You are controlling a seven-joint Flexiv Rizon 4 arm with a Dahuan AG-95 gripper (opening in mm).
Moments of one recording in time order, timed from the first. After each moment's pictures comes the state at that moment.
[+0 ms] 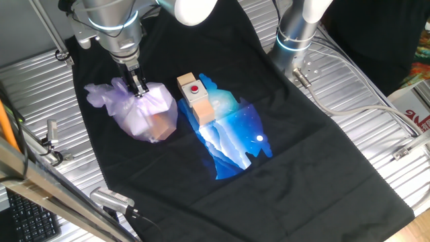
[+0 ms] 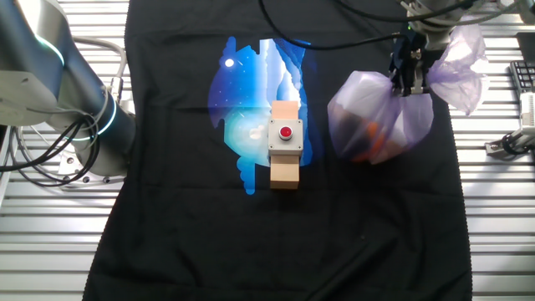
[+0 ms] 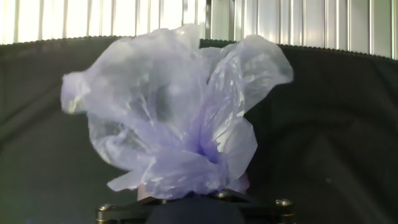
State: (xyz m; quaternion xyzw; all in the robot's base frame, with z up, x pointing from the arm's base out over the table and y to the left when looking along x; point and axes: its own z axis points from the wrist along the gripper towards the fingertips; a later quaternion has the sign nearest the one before) arm 0.588 0.016 0.217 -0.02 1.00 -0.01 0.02
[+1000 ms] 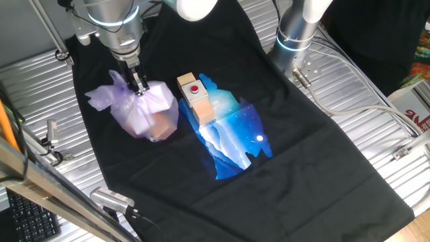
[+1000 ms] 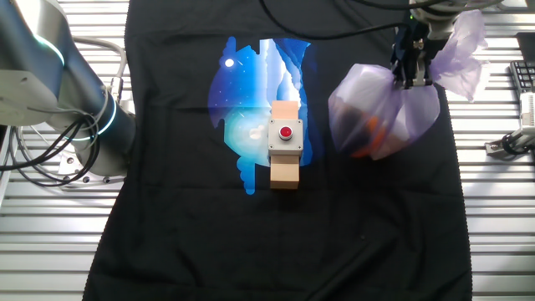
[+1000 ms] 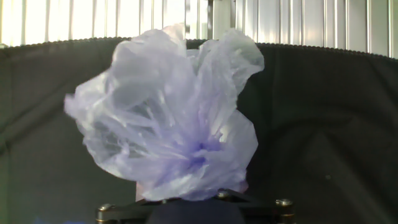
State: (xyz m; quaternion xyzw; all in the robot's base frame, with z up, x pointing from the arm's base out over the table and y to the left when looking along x) arm 0.586 0.016 0.235 -0.02 1.00 -0.01 0.02
